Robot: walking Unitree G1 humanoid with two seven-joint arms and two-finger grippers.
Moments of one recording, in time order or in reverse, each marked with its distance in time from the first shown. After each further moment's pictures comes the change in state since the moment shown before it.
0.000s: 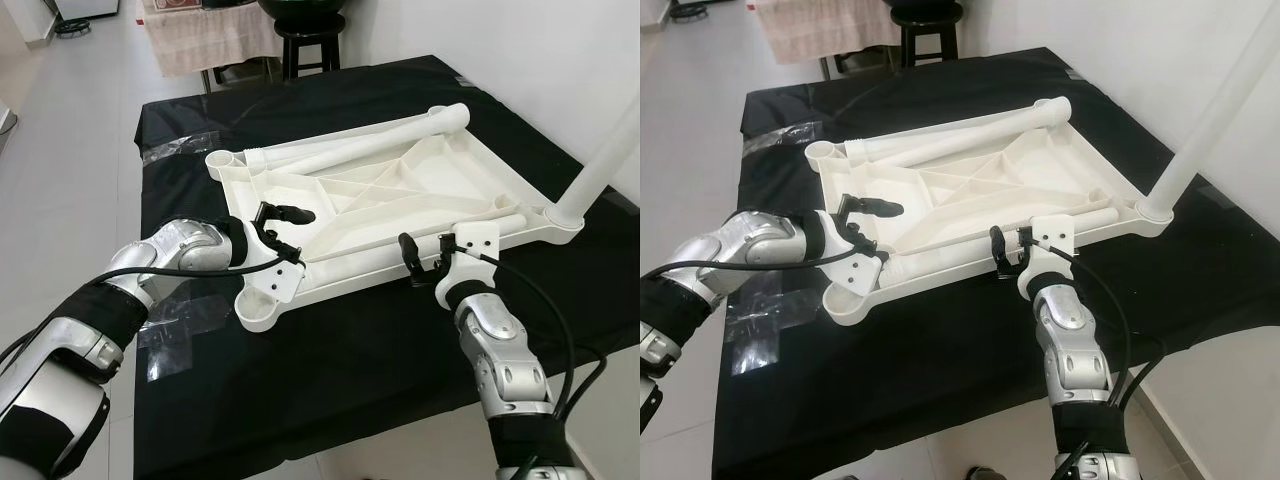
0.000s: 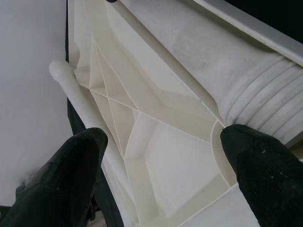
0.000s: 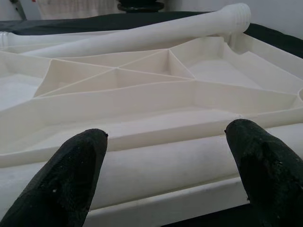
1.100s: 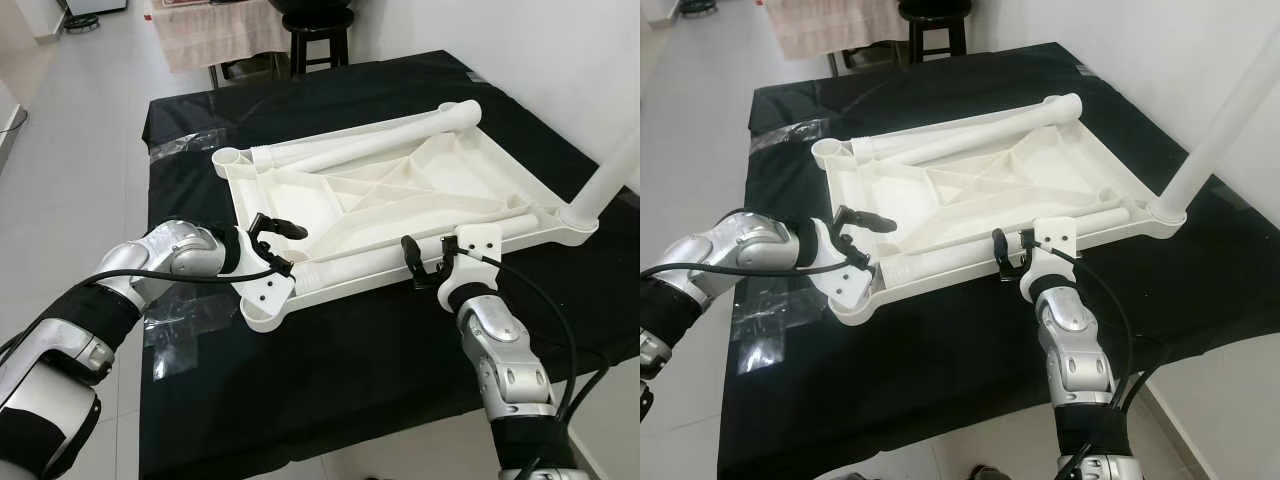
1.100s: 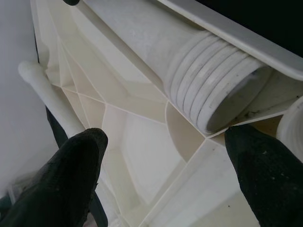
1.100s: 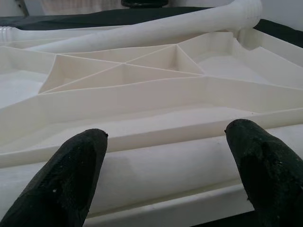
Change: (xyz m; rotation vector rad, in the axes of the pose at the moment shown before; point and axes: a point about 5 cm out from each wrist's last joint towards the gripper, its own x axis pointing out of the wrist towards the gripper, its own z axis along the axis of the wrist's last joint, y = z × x) left arm -0.002 -0.007 0.003 0.063 -0.016 -0.046; right arm -0.001 -0.002 -0.001 0.001 0.004 -0.010
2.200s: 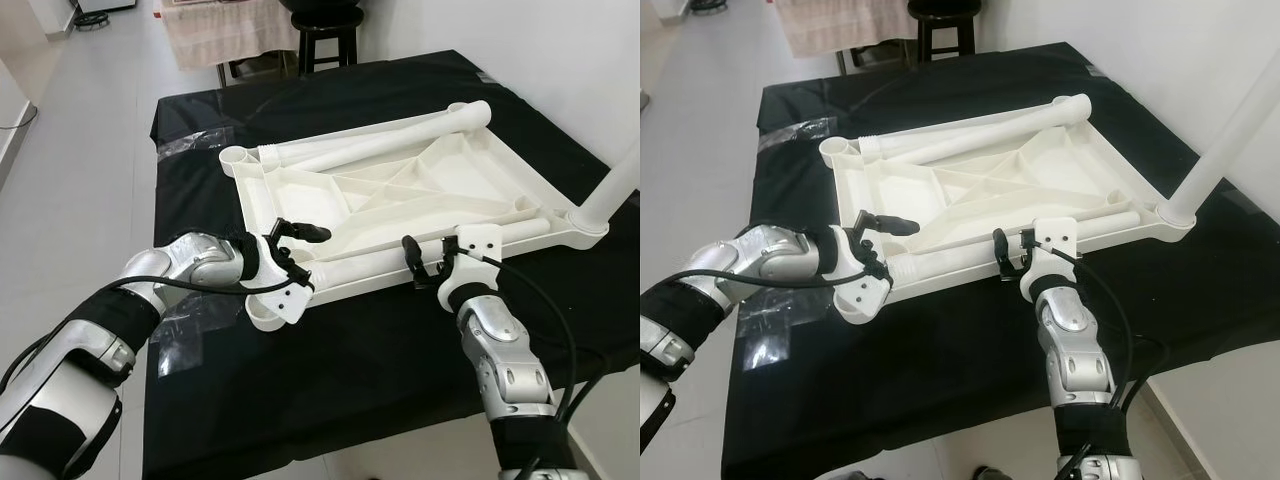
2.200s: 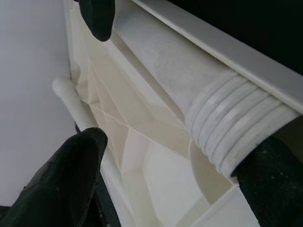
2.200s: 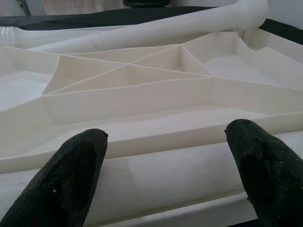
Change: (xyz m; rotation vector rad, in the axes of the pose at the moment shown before) left arm 0.020 -0.005 0.011 0.025 -0.070 0.142; right arm 0.000 0.000 0.000 0.002 0.000 -0.007
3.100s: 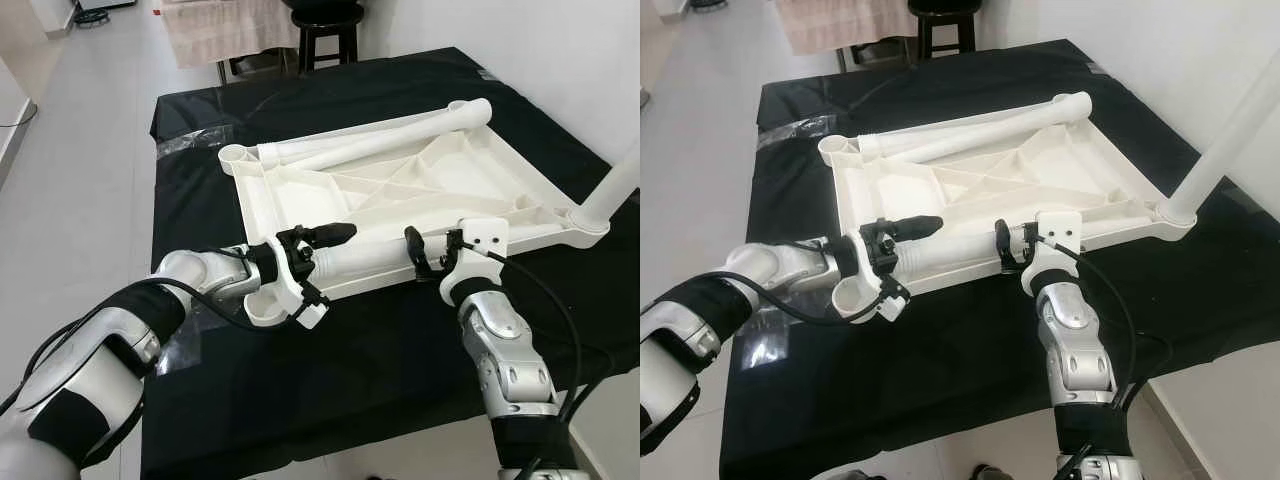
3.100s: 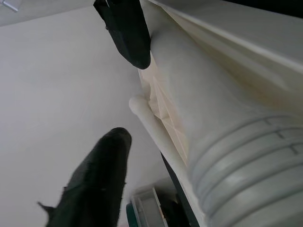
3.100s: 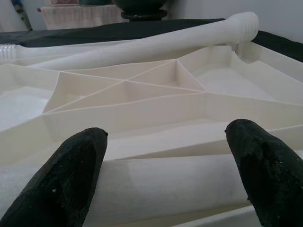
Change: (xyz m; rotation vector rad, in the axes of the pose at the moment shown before) left arm 0.021 -0.007 0.003 0.275 -0.005 0.282; right arm -0.001 0.001 0.012 0.001 -0.051 -0.010
